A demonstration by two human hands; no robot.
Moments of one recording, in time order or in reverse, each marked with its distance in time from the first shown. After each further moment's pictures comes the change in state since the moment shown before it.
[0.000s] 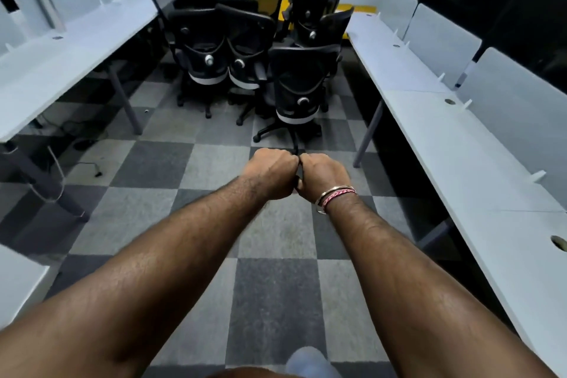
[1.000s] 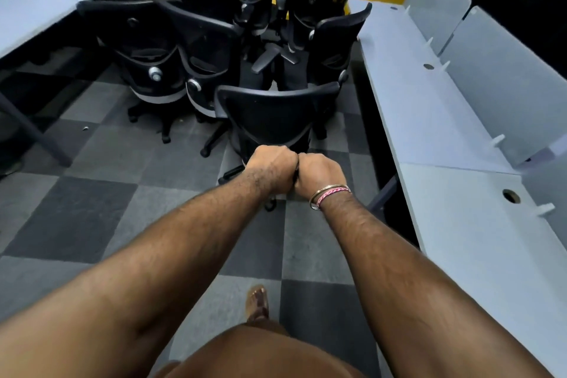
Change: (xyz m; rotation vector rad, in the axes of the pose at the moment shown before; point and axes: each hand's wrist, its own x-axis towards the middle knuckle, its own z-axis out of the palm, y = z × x) left_hand 0.766 -0.122 0.133 -0.087 -0.124 -0.041; right_hand 0.669 0.363 0.159 0.032 -0.141 -0.035
